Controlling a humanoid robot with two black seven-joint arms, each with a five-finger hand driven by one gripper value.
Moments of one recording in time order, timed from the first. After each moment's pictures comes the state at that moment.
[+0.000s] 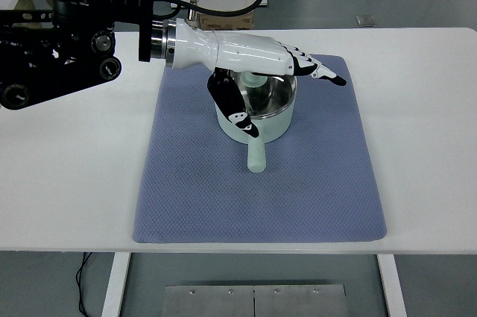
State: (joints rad) left arm -1.63 0.47 0.16 -1.31 1.14 -0.16 -0.61; right arm -0.03 0.00 0.48 0.14 -0.42 -0.03 0.04
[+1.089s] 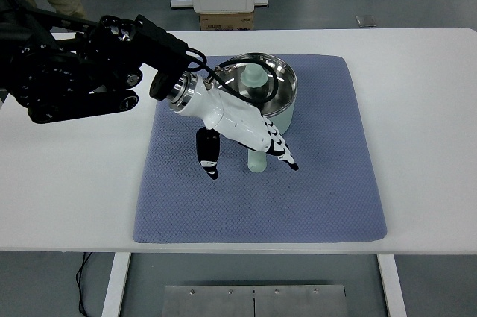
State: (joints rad) left arm -1.78 0.29 0.56 -1.27 1.24 -0.15 -0.61; right arm -0.03 0.00 0.48 0.14 -0.42 -0.03 0.04
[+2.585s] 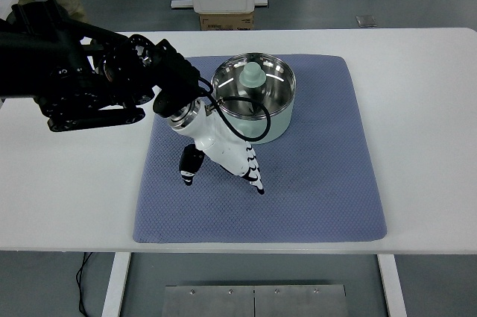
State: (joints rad) left arm -1.80 0.20 0.69 -1.23 1.42 -0.15 -0.61; right arm -0.03 0.00 0.48 0.14 -0.42 -0.03 0.04
